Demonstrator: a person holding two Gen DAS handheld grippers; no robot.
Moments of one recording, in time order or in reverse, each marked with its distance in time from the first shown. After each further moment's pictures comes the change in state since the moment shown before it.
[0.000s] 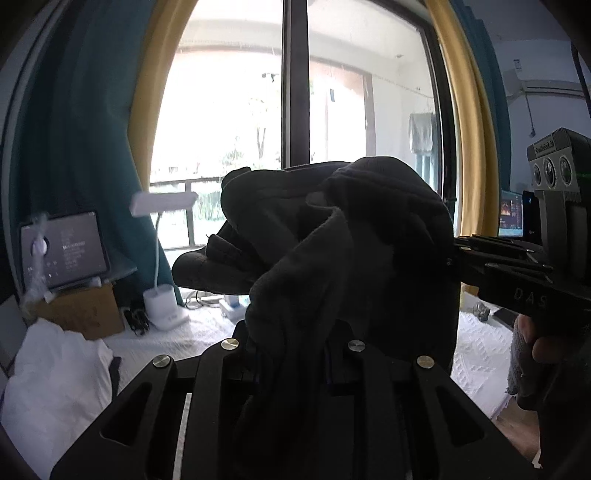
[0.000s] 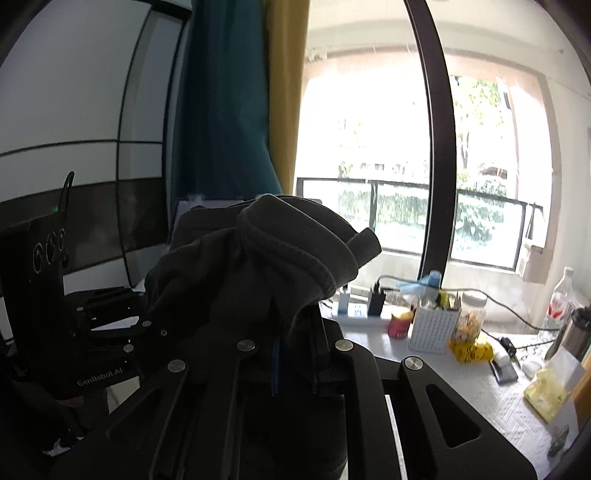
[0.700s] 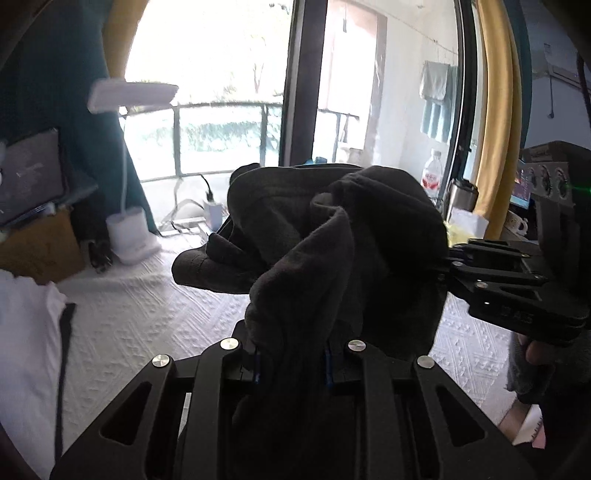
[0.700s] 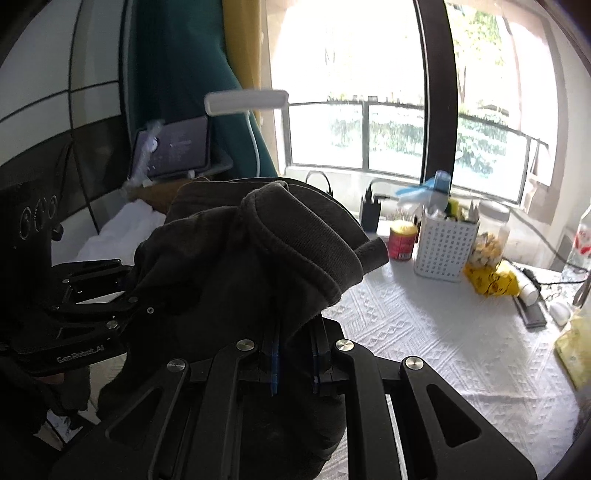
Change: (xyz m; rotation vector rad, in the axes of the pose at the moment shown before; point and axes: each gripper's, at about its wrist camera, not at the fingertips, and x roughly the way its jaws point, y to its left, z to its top) left arm 0.096 0.007 -0.043 -0.068 0.272 -0.040; right arm 0.096 -0.054 -0.070 0.069 0.280 -0.017
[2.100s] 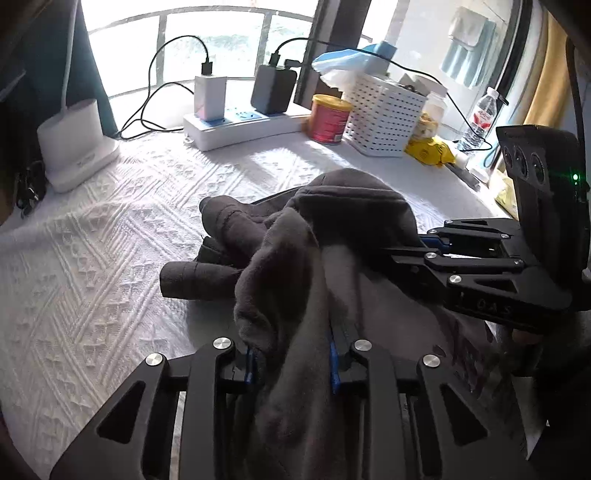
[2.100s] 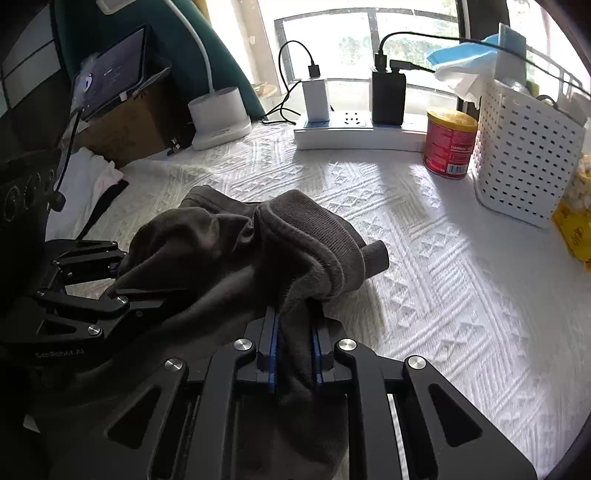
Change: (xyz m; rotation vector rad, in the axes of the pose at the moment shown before) left arm 0.164 0.071 -0.024 -0.072 0.369 -0.097; right arm 0.202 -0.063 -0.029 0.079 0.346 0.086
